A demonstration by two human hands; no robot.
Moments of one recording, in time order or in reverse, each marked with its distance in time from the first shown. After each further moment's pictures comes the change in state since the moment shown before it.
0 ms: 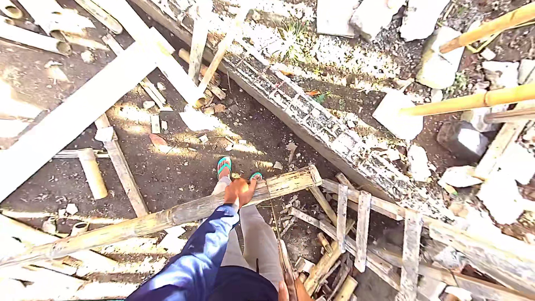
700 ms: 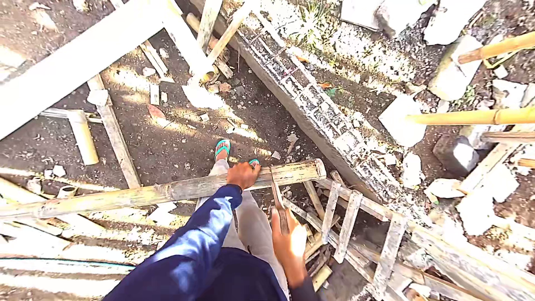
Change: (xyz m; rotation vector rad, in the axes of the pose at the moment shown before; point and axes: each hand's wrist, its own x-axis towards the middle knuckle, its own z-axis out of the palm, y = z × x) left_hand 0.013 -0.006 0.004 -0.032 0.002 -0.006; right_hand 0.106 -0.031 0.028 -0.088 -0.111 0.048
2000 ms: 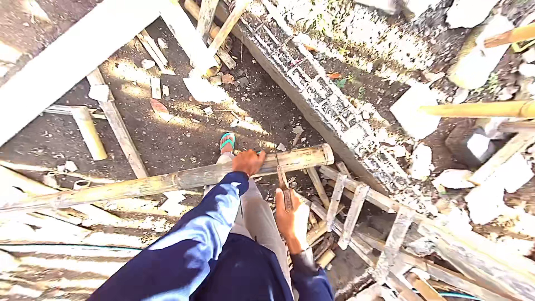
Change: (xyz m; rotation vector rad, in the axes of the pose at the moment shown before) left_hand 0.017 -0.005 -0.038 -0.023 -0.057 -0.018; right_hand 0.043 -0.033 0.013 0.057 -0.018 0.102
